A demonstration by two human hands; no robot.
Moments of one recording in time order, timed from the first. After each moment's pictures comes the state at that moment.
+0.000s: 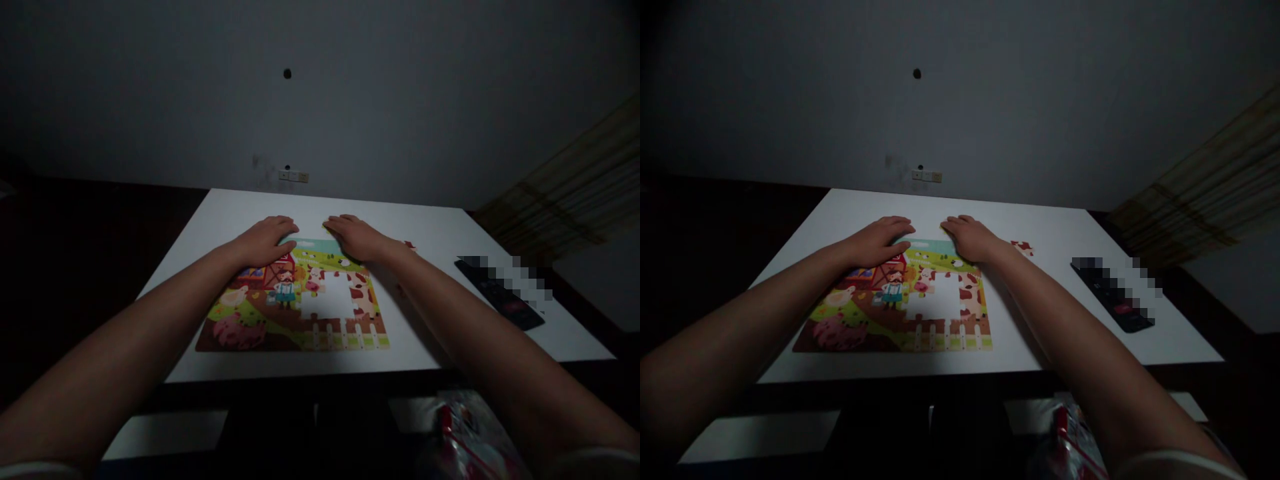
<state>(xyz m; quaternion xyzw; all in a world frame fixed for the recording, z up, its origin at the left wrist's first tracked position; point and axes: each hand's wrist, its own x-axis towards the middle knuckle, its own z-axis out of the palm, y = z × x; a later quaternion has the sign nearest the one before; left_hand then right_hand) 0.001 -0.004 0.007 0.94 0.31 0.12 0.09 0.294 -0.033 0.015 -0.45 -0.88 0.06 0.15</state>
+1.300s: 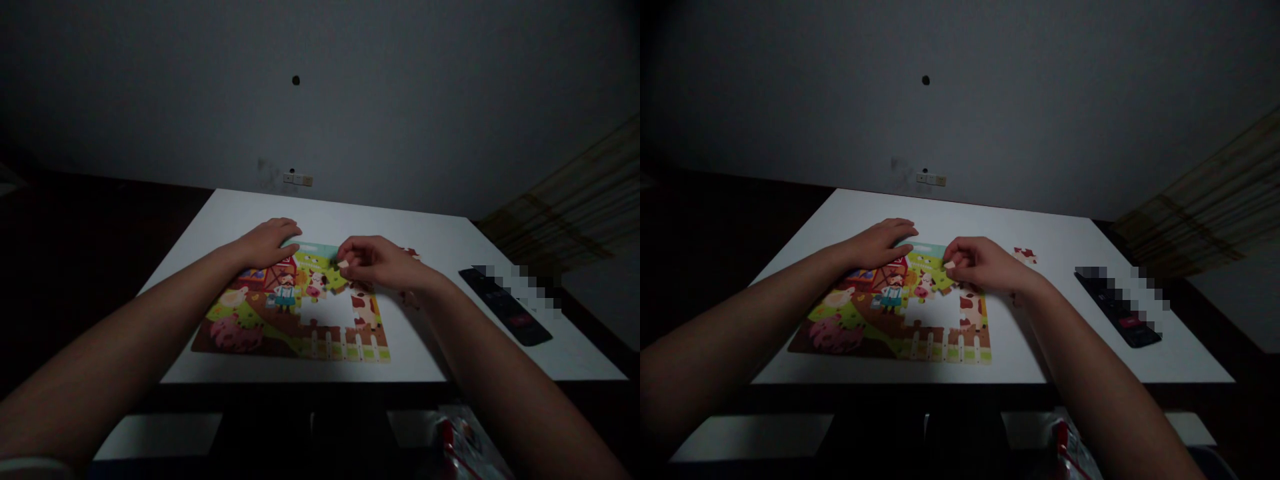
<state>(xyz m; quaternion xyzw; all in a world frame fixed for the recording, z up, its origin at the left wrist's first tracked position) 0.003 -0.001 0.004 0.94 0.32 0.11 0.07 0.289 -0.107 0.053 -0.49 -0.70 0.48 0.21</state>
